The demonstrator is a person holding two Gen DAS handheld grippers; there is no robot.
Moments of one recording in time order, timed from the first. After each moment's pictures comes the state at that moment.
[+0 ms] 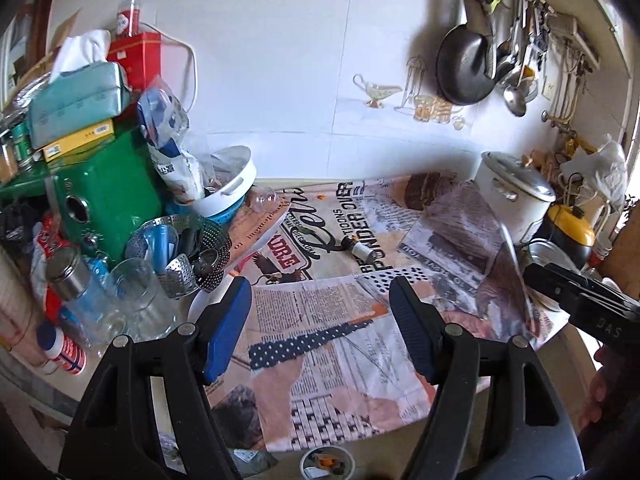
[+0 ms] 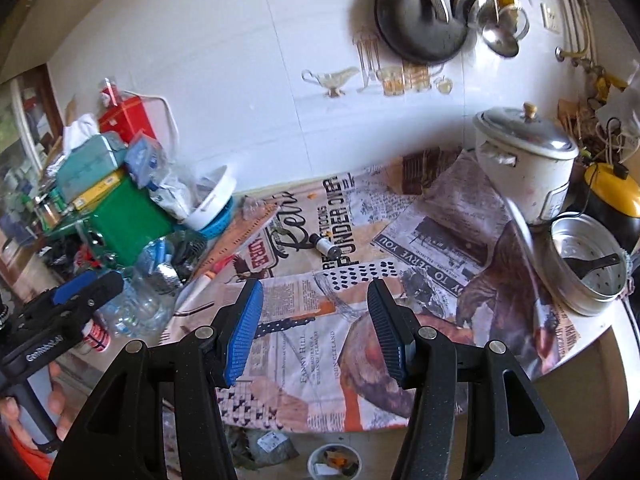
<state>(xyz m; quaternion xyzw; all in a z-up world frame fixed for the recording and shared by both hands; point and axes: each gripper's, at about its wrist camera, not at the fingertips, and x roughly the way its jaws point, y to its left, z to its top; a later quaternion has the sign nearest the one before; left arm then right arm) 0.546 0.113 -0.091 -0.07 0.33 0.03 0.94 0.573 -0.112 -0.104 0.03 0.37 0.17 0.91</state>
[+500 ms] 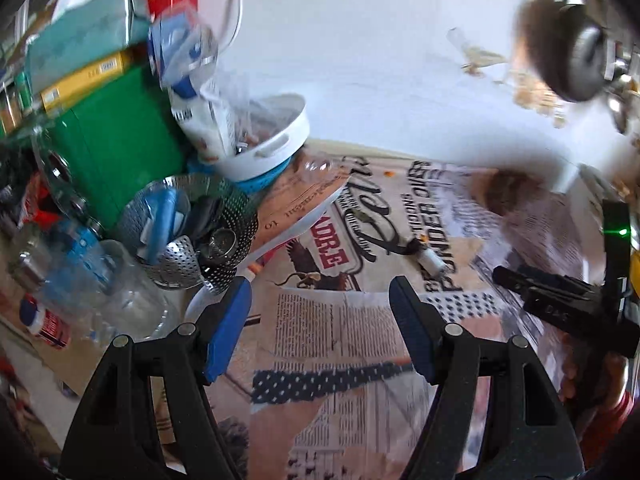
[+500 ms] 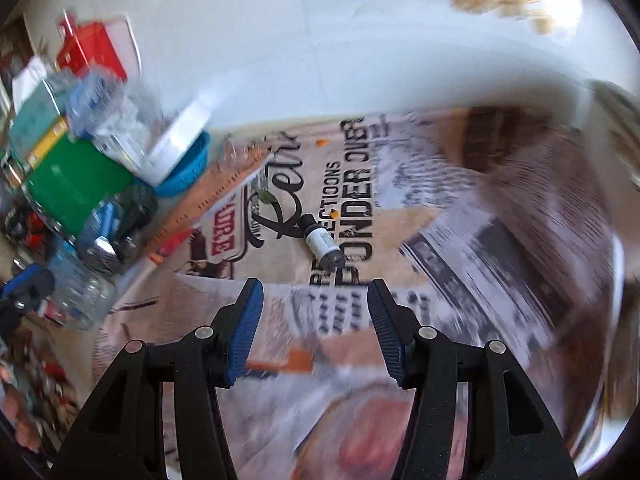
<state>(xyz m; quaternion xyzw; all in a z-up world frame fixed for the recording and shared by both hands) 0.671 0.143 -0.158 -0.12 0.41 0.16 0.89 0.766 -0.061 -0.209 -0.04 0.49 0.27 0.83</state>
